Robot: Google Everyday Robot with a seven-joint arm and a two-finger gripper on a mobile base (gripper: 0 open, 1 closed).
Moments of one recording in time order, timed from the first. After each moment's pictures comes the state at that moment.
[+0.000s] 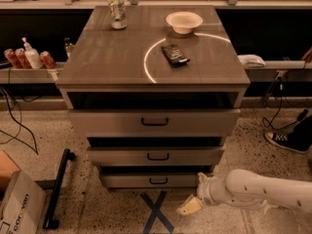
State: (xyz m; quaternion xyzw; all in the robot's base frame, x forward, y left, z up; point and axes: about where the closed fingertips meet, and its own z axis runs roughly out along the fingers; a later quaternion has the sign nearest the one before) arm 0.470 -0.142 0.400 -0.41 0.85 0.19 0.27
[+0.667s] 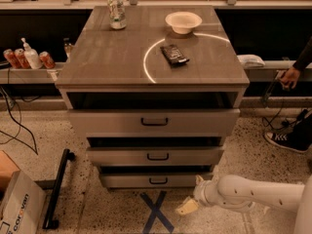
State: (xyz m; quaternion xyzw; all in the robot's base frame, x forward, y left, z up) arm 0.493 -0.143 0.326 -0.42 0.85 0.17 0.28
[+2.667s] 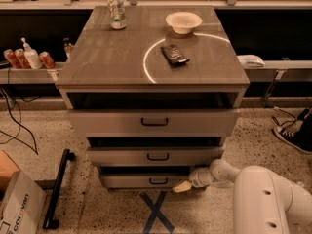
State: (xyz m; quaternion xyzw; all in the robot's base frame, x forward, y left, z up) arm 0.617 -0.152 0.177 -0.39 0.85 0.24 0.26
